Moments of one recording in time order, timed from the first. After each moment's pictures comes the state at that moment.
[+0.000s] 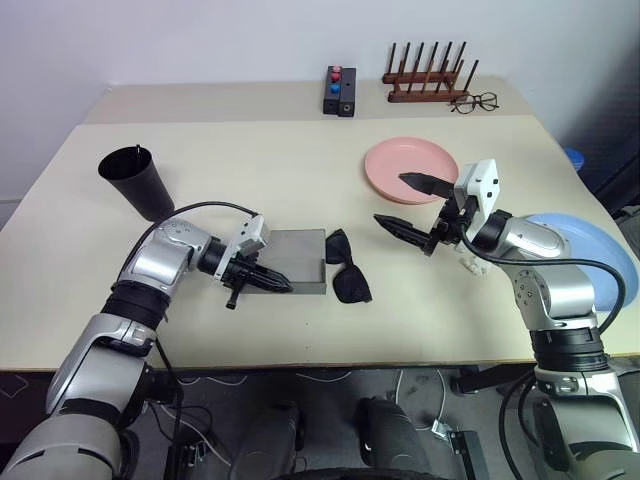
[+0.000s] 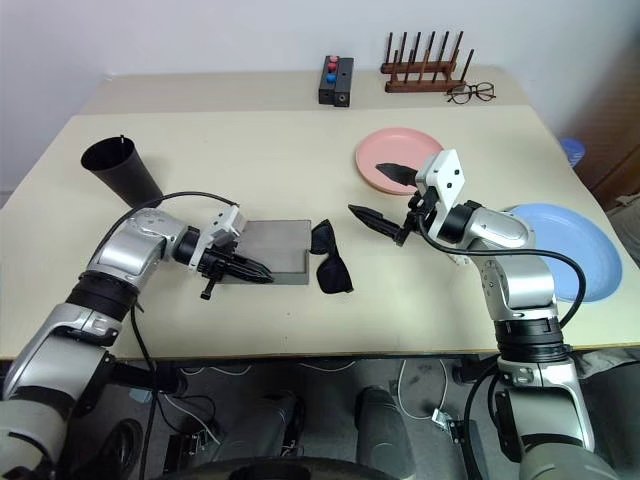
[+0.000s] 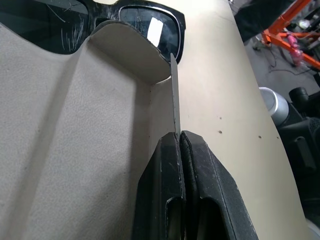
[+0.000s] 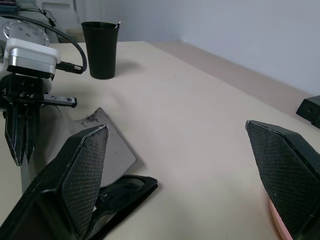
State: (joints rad) left arm -0.74 0.59 -0.32 0.51 -0.22 0.30 -1.57; right arm -0.48 -0.55 -0.06 0.00 0.41 0.24 0.93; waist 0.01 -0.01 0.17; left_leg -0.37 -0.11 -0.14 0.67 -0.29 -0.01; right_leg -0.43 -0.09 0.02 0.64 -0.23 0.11
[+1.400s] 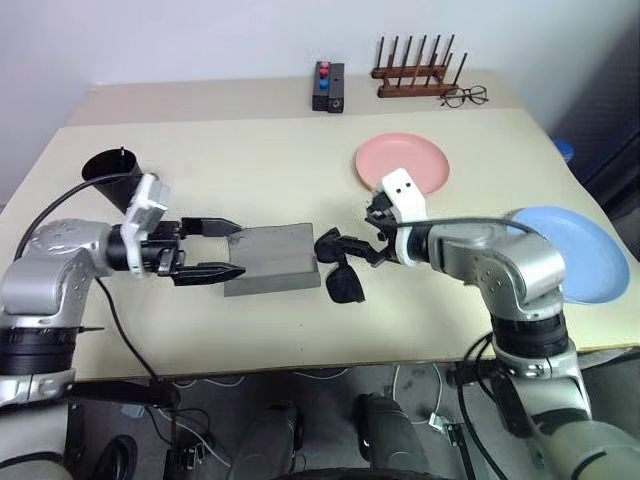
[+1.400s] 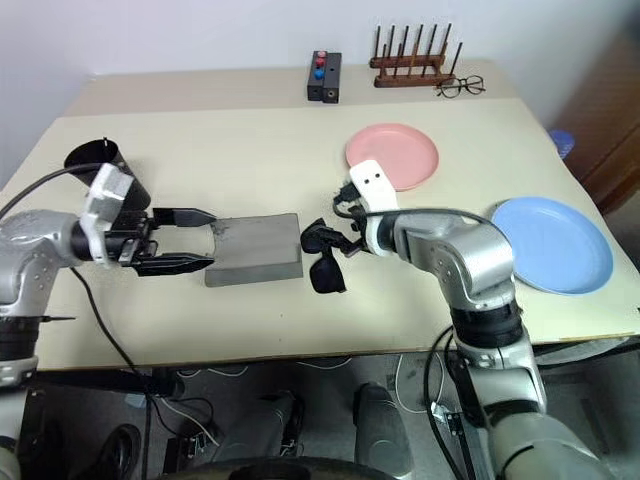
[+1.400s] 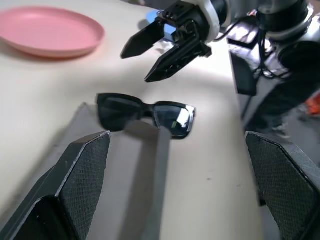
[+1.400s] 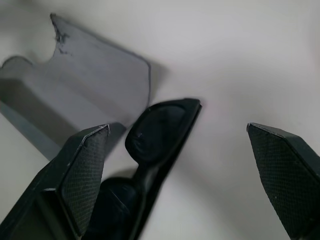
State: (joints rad) left arm -0.41 0.82 0.19 0.03 -0.54 0.49 -1.45; right arm -0.74 -0.39 0.07 -0.30 0.44 1.42 0.35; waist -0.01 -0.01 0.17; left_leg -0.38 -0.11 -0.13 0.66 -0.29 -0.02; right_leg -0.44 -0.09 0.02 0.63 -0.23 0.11
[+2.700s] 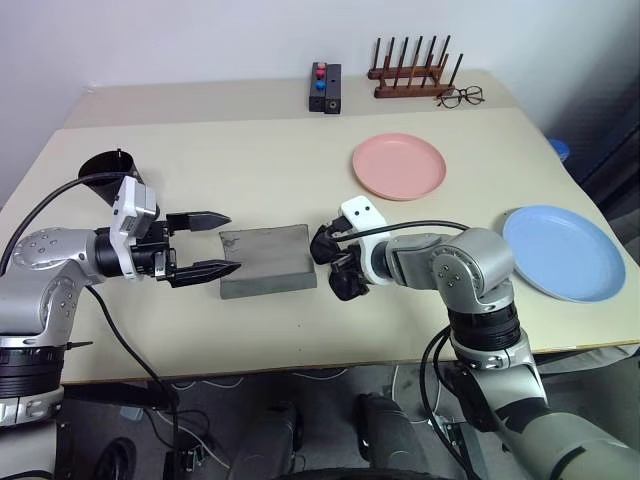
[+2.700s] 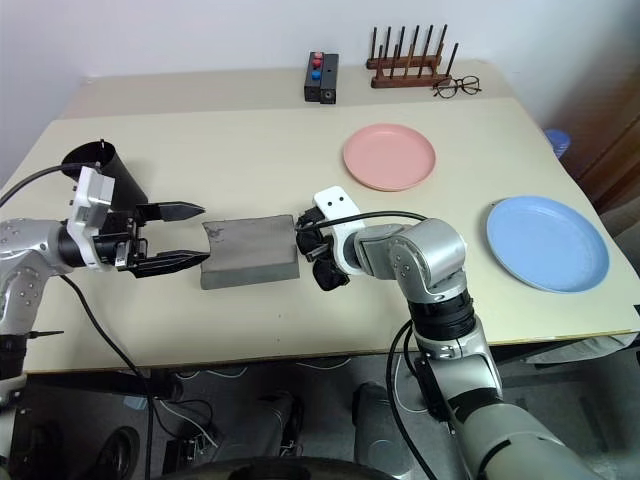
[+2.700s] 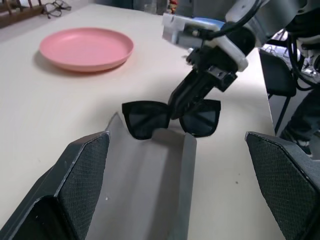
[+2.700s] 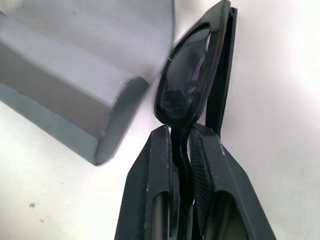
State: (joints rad) left arm -0.35 0.82 0.21 -0.05 -0.59 0.44 -1.34; right arm -0.74 -0.21 0.13 -0.25 0.48 1.61 0.13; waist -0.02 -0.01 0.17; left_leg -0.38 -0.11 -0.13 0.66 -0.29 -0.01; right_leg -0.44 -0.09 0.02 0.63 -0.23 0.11
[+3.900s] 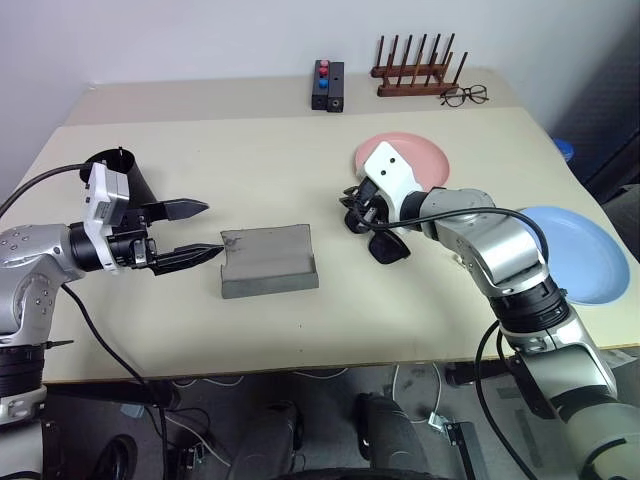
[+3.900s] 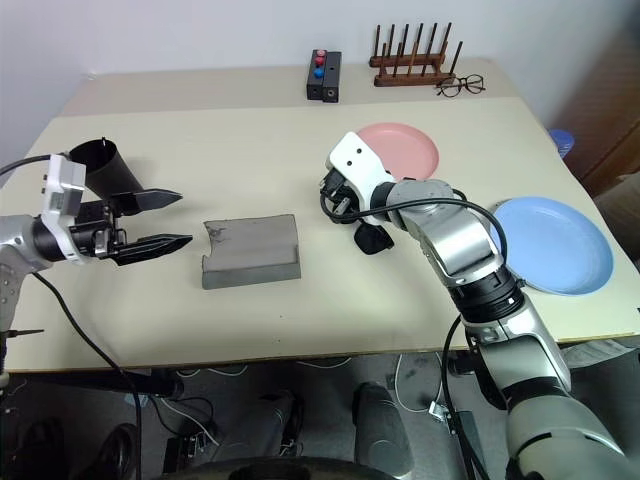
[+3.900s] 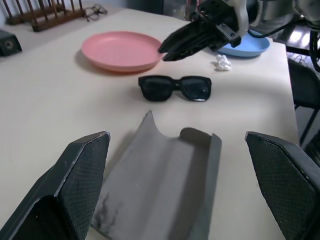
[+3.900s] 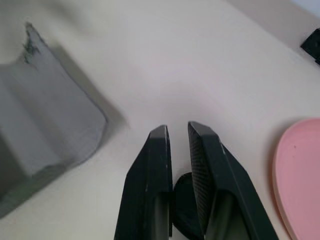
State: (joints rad) left arm -0.35 0.87 0.27 -0.02 -0.62 0.47 -1.27; right arm -0.80 -0.50 0.30 -0.05 0.22 0.79 0.57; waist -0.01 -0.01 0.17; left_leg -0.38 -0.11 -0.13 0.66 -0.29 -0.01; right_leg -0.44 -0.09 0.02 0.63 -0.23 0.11
